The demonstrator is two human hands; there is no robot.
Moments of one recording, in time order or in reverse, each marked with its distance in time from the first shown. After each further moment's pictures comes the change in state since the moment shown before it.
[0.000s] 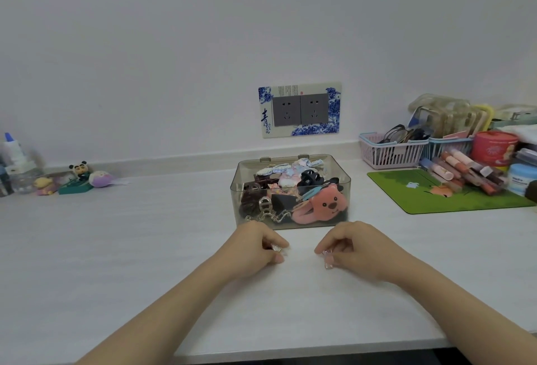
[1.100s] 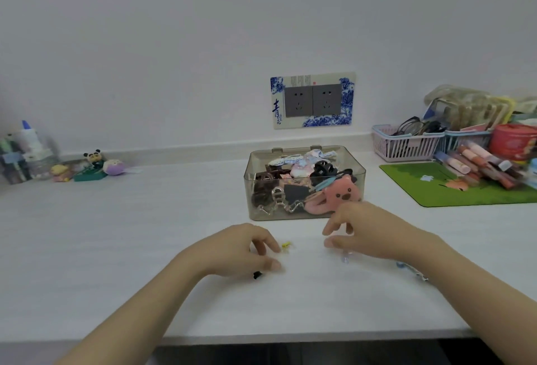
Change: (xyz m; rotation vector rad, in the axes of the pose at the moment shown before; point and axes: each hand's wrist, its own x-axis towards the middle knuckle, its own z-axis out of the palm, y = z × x) left_hand -0.037 -0.010 -0.038 0.214 -0.250 -0.023; right_hand 0.014 -0.020 -0.008 -0.454 -0.079 -0.124
